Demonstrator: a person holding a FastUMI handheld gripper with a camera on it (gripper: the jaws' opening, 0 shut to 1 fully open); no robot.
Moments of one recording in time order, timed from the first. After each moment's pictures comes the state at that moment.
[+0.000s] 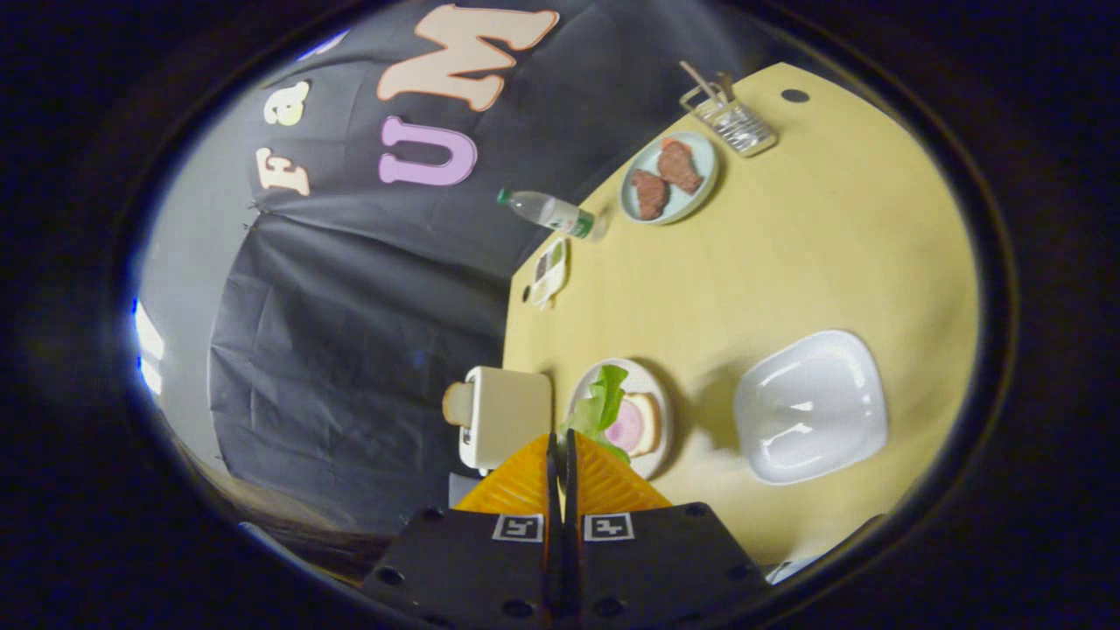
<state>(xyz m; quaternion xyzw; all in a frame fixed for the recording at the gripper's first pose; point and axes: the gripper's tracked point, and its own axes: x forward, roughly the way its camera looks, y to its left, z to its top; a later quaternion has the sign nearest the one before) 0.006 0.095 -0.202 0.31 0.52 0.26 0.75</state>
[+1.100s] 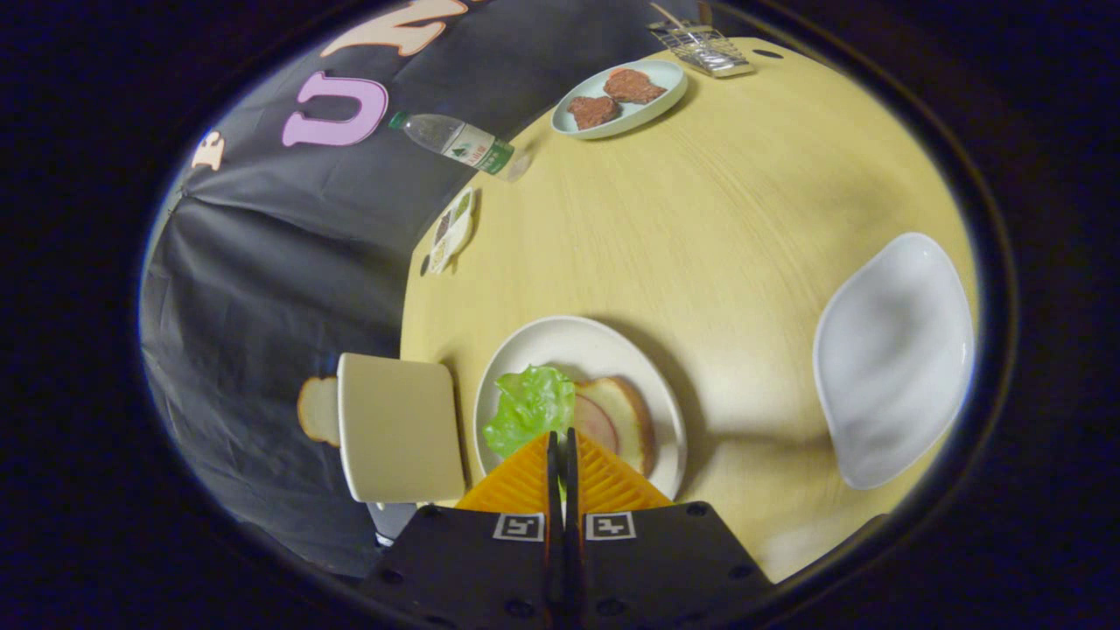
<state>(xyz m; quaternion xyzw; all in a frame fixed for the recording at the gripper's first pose) 0.007 0.144 -0.373 0.20 0.57 0.12 0.79</state>
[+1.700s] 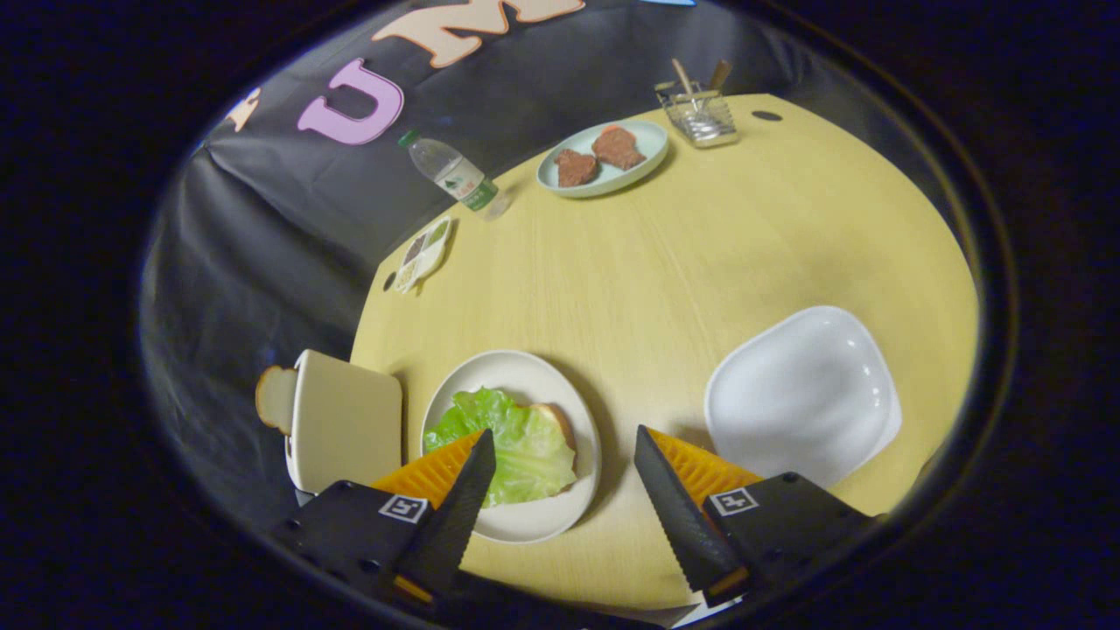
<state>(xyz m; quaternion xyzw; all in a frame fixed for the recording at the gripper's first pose) 0.018 0.093 -0.323 0.12 0.48 0.06 0.87</state>
